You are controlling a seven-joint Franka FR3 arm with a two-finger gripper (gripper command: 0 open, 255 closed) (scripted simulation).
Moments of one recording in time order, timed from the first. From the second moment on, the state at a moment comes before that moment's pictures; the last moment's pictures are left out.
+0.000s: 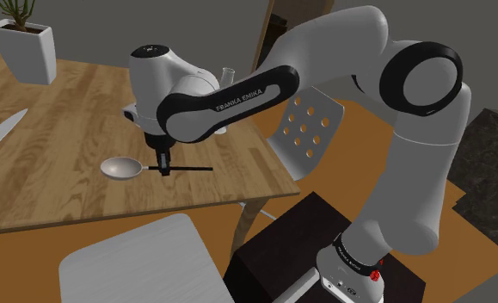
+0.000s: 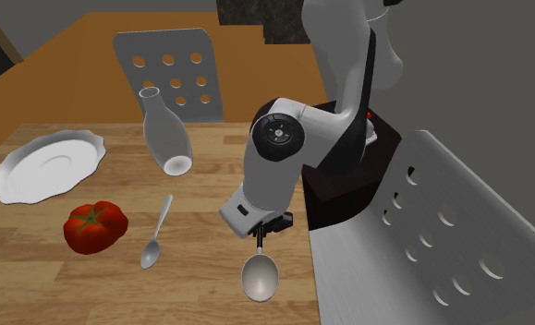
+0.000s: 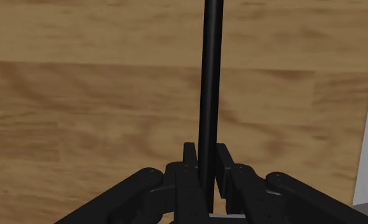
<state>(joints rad) 0.35 0.38 0.33 -1.82 -0.30 2.11 -0.34</state>
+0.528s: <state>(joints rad) 0.35 0.33 0.34 -1.78 -0.27 2.02 -0.36</state>
